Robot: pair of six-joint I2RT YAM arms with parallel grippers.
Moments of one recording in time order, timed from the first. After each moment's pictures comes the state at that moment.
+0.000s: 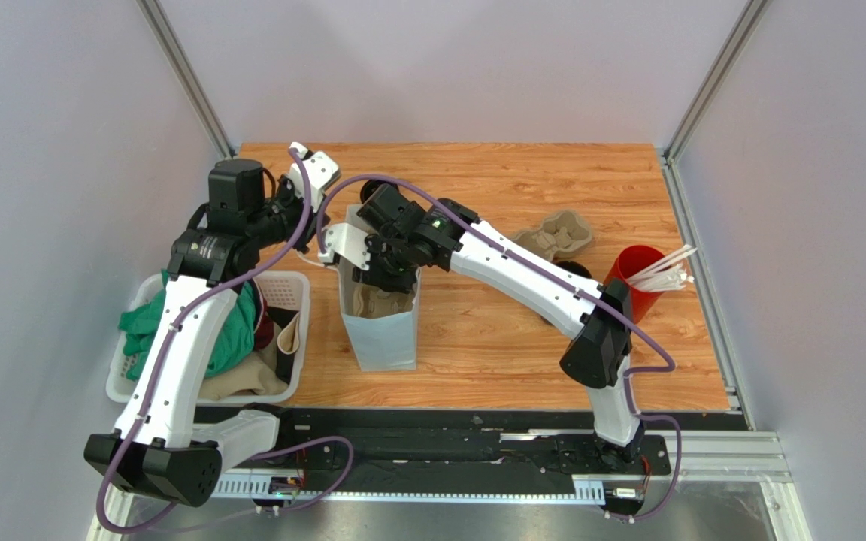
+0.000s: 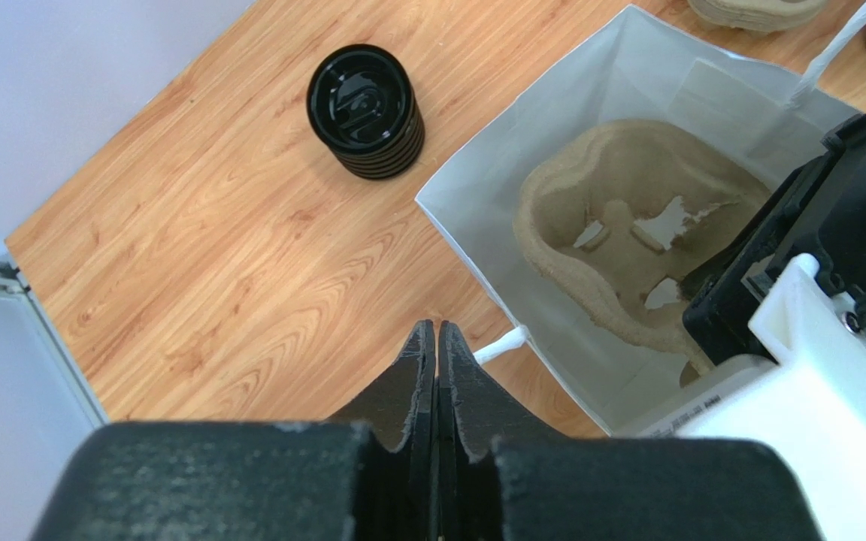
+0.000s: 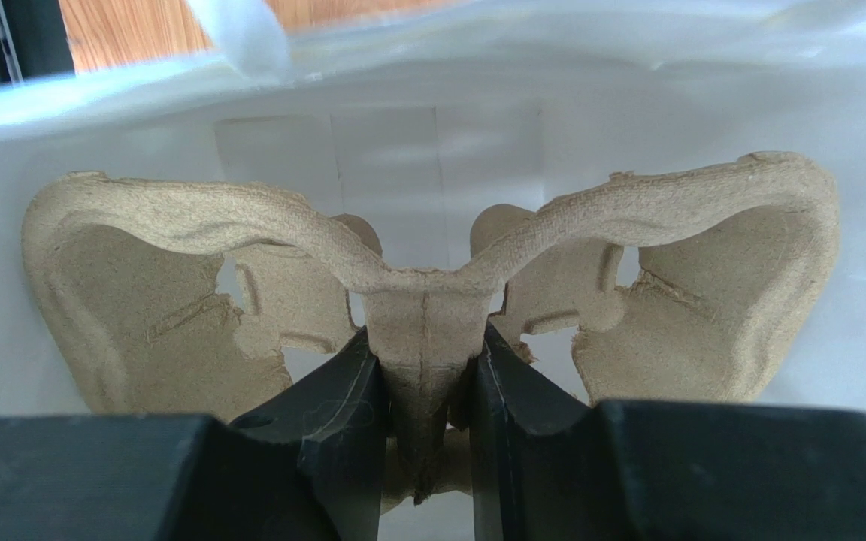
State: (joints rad) left arm -0.18 1.13 1.36 -0.76 0.38 0.44; right arm 1.00 2.00 2.08 -1.05 -0.14 -0.53
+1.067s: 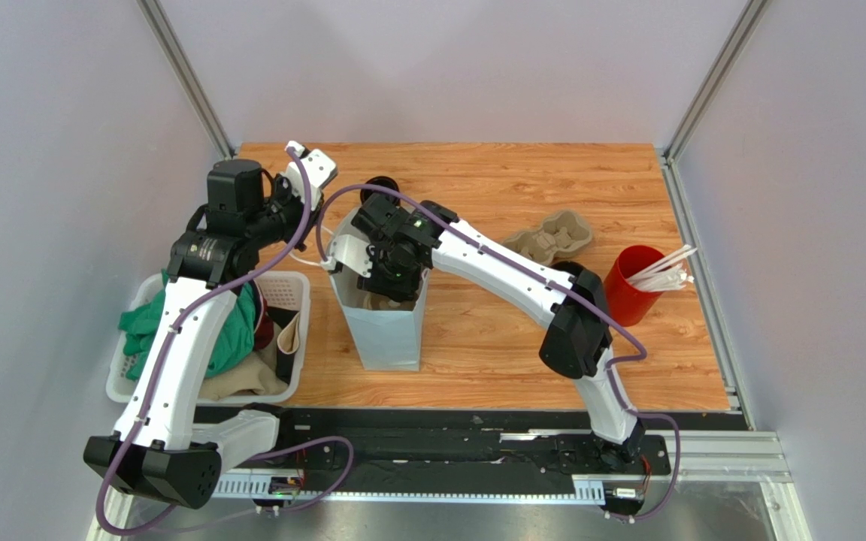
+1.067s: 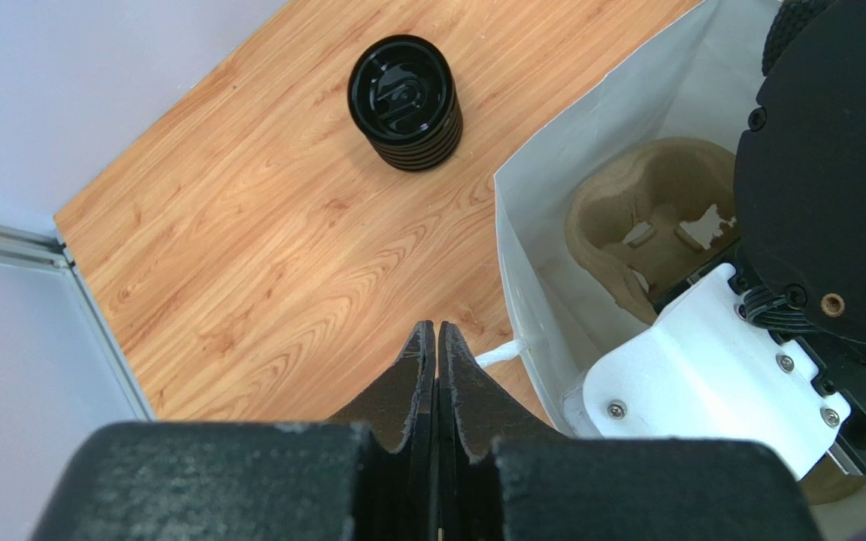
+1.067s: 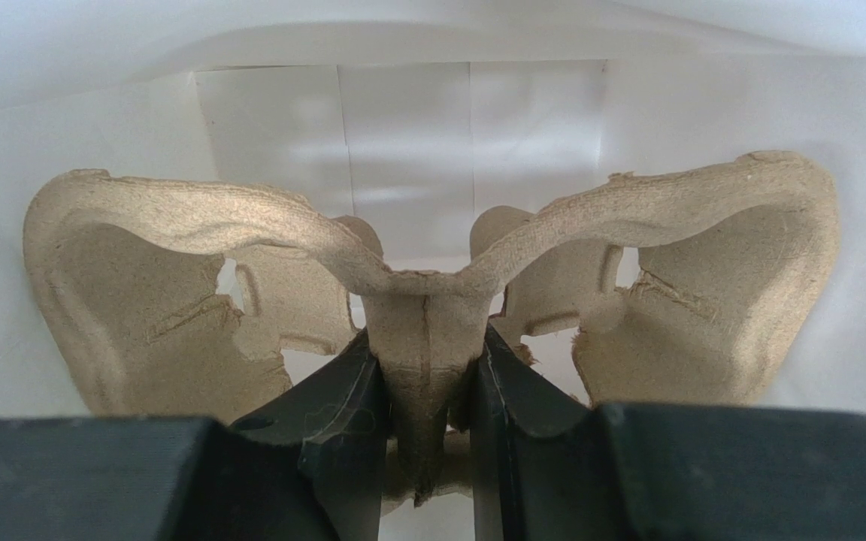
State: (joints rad) left arm -0.18 1.12 1.35 -0.74 0.31 0.44; right arm 0.98 2.12 2.12 -1.15 -0.12 -0.51
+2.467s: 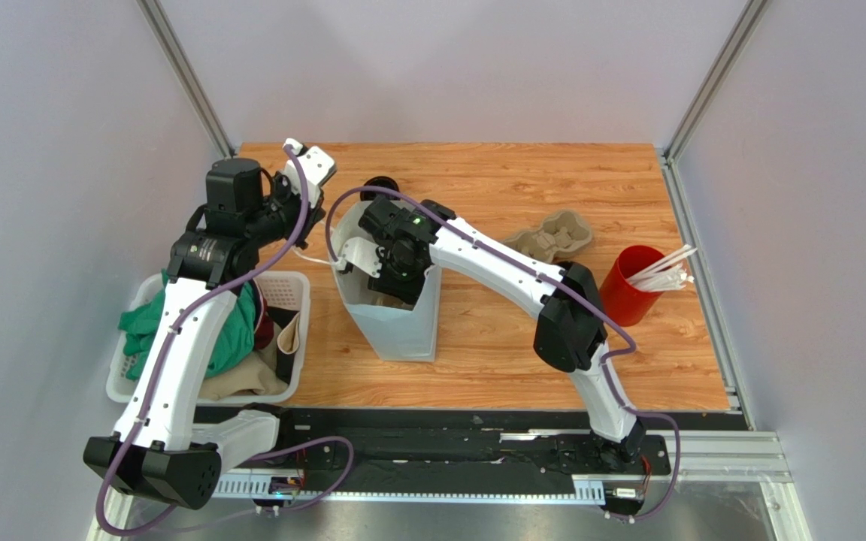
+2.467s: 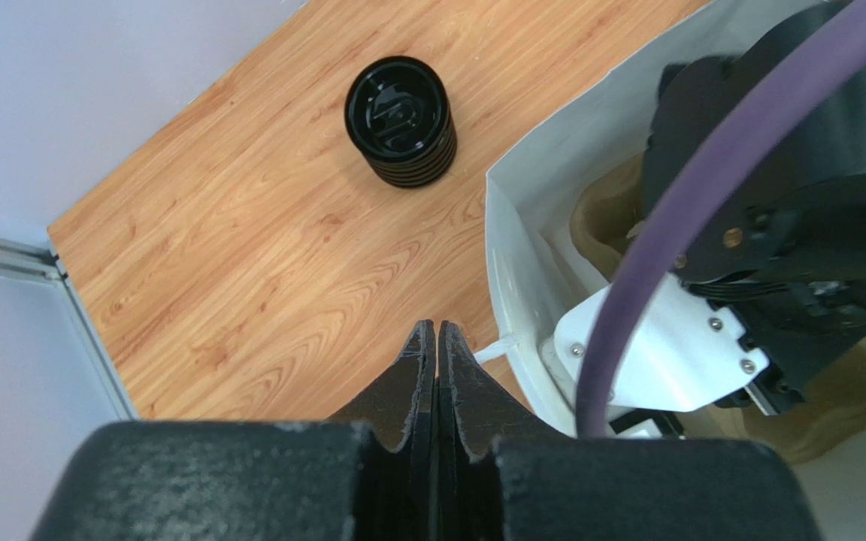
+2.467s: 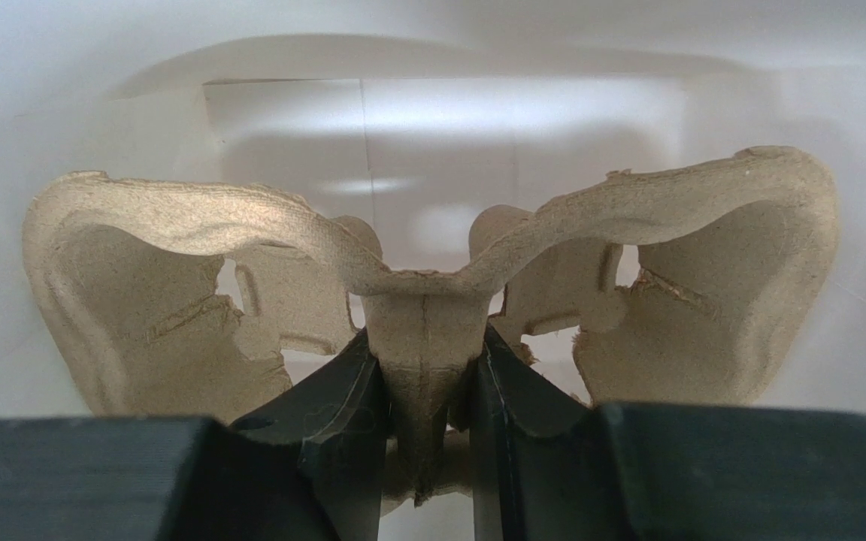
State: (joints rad) left arm -0.18 1.12 1.34 -0.72 0.32 0.42; right arm 0.94 2.16 2.10 -1.18 -0.11 -0.50
